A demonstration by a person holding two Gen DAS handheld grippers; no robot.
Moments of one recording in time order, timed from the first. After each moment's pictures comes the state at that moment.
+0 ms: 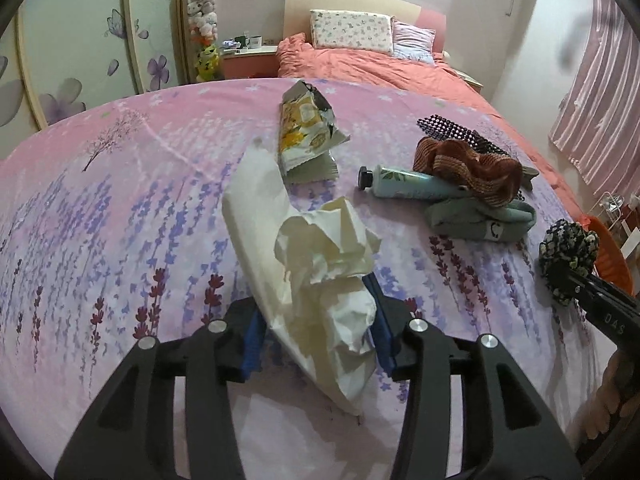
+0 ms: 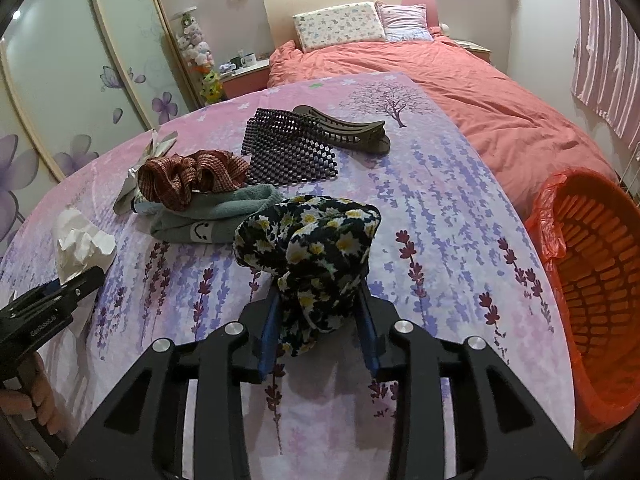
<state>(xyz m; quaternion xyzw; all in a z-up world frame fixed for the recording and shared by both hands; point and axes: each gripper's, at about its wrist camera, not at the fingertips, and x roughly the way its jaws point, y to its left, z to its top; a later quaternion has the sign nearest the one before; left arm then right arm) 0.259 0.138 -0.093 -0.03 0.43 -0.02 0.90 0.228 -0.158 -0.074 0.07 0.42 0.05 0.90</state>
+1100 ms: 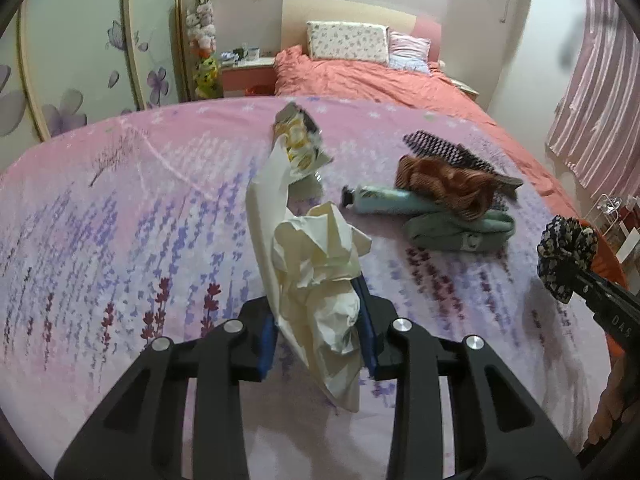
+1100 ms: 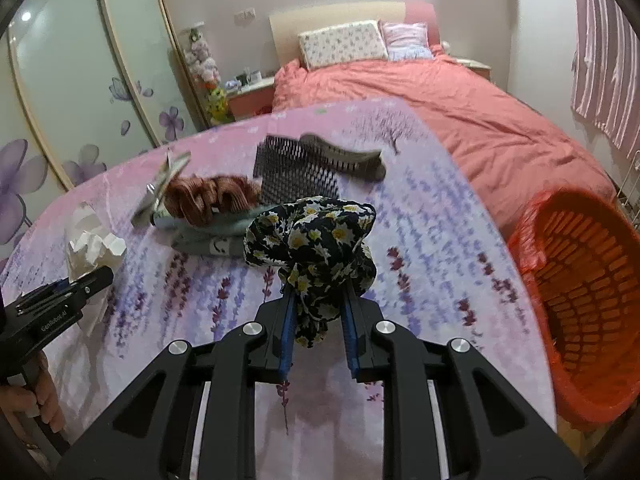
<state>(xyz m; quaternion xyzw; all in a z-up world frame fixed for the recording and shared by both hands) 0.242 0.126 -0.068 -0.03 0.40 -0.03 0.91 0.210 -0.165 -0.050 0.07 0.38 0.05 0.92</state>
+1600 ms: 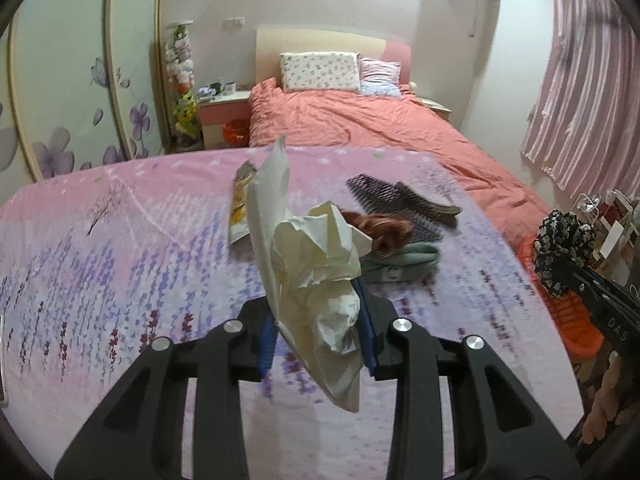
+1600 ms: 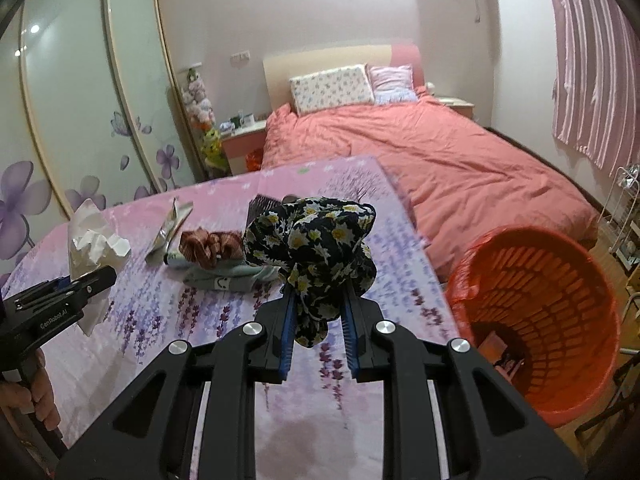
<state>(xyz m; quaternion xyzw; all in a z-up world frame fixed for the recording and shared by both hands) 0.216 0.079 -0.009 -0.01 0.35 -0.07 0.93 0.169 -0.194 -0.002 0.07 0.31 0.03 0.95</state>
